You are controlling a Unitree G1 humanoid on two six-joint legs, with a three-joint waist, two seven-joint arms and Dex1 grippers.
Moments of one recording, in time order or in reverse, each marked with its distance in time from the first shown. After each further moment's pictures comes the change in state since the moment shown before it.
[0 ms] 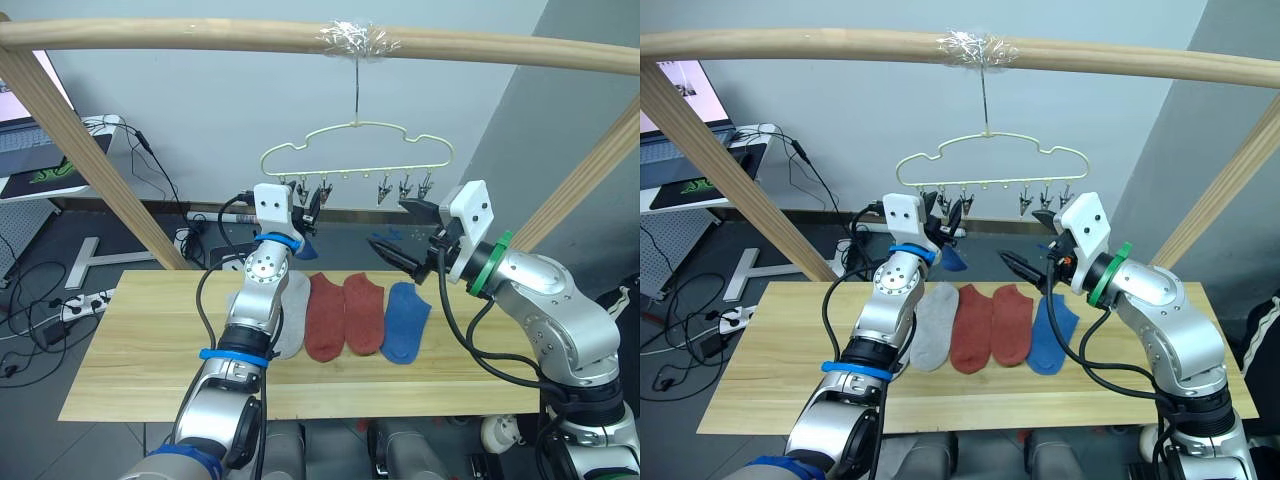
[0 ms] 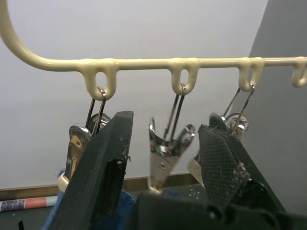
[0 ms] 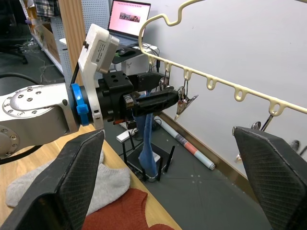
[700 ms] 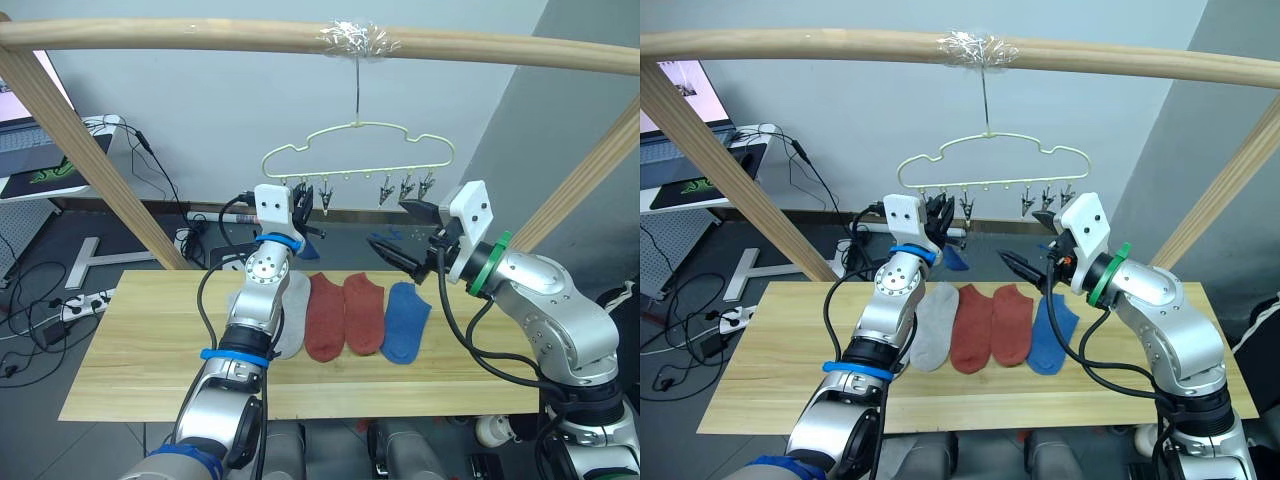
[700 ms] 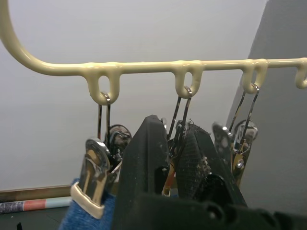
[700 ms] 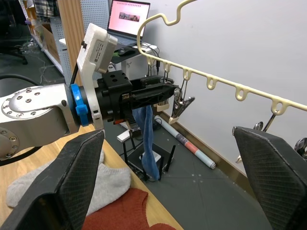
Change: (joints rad) left arm 0.000 -0.003 -0.001 0.004 0.003 -0.019 0.002; right arm 0.000 0.002 0.001 0.007 0.003 0.000 -0.002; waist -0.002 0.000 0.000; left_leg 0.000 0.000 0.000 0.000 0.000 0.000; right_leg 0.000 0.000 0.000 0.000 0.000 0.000
